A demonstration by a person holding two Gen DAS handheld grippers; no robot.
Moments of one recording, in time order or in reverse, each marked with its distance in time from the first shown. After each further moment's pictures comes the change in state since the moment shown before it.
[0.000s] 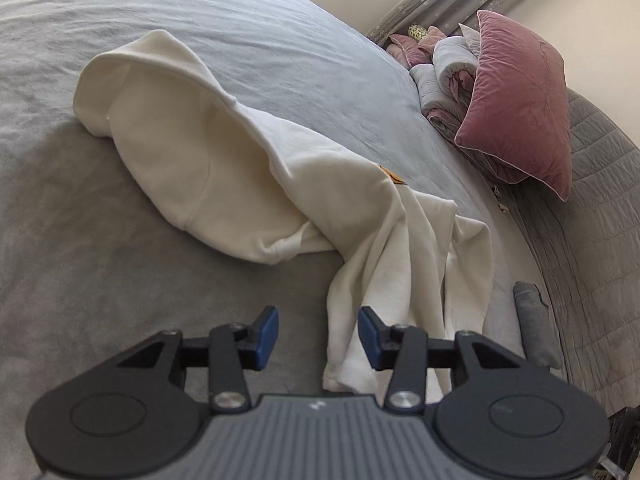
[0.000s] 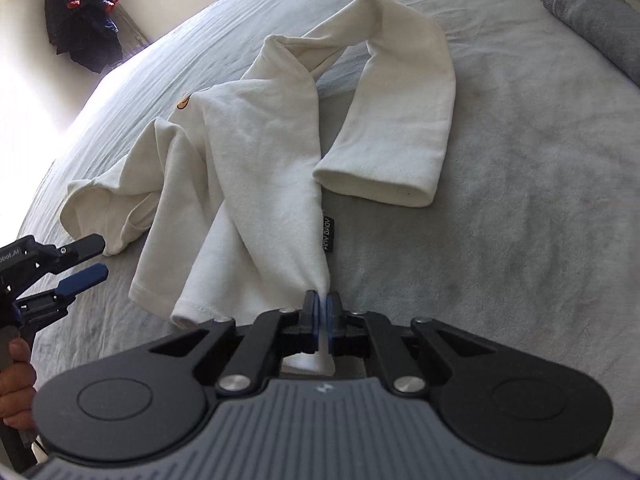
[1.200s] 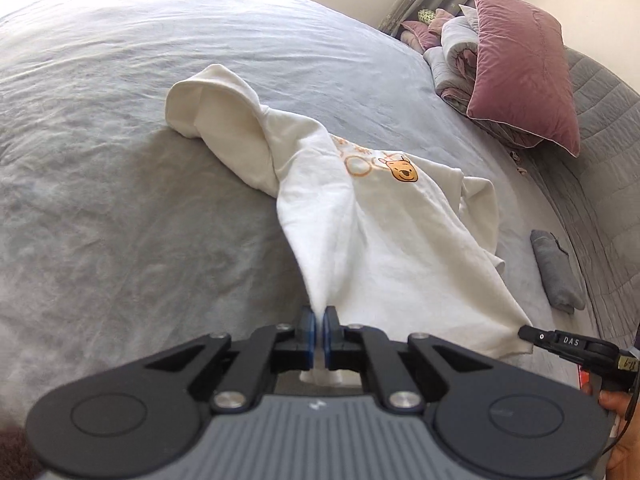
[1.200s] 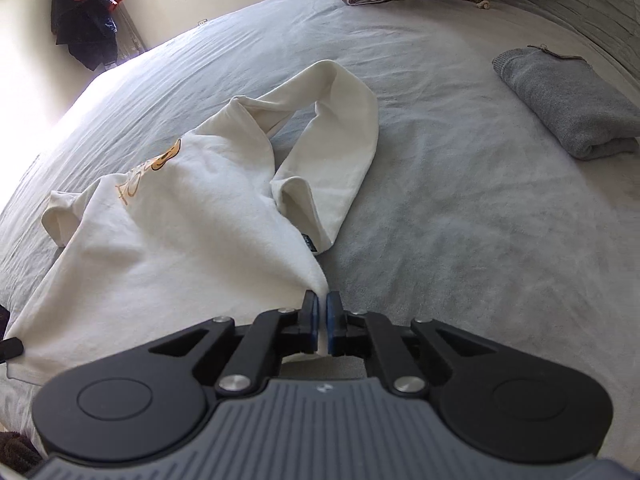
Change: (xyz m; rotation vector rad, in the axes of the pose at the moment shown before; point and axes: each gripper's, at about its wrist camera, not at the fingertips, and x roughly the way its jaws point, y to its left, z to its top) left arm -0.126 -0.014 -0.034 0.124 0.020 0.152; right arm -0.066 -0.037 0.016 -0.110 -0.046 -0.053
